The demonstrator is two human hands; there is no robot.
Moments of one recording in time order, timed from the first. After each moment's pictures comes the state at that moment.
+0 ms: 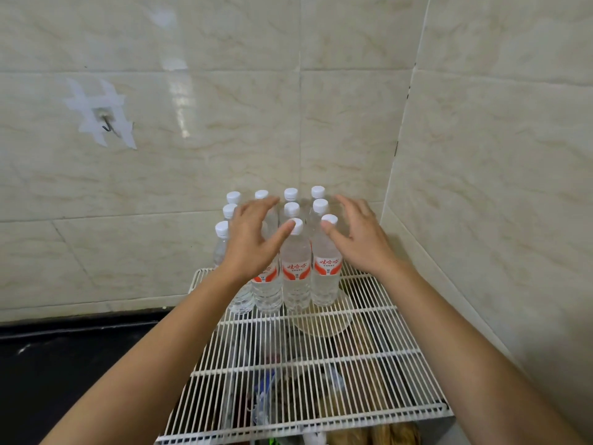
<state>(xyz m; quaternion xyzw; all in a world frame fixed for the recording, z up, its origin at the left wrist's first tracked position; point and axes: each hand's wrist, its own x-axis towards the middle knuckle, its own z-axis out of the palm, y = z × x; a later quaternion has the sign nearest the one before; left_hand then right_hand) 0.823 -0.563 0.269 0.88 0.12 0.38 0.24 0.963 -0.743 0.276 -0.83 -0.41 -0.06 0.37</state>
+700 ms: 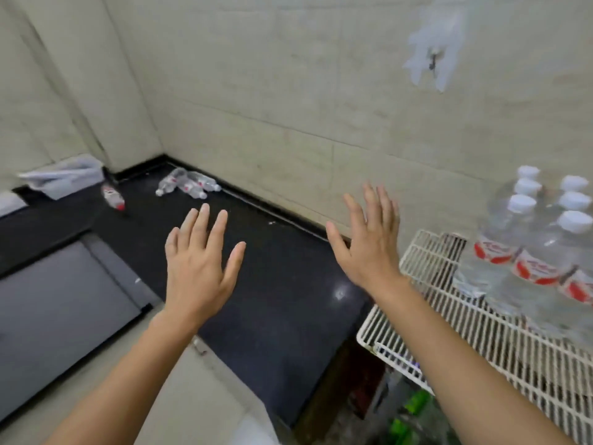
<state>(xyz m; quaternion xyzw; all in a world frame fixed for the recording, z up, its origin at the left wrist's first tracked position) 0.360 -0.511 0.209 0.75 0.57 0.29 -0.16 0.642 -0.518 0.209 -0.65 -0.66 -0.16 0.35</state>
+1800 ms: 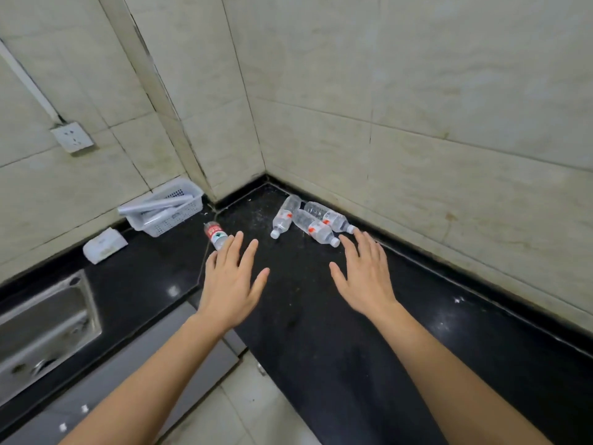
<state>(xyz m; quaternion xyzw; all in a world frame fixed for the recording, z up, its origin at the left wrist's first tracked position) -0.033 -0.049 0.158 0.77 0.63 0.11 -0.08 0.227 -0.035 0.112 -0.66 -0.71 0.03 0.23</state>
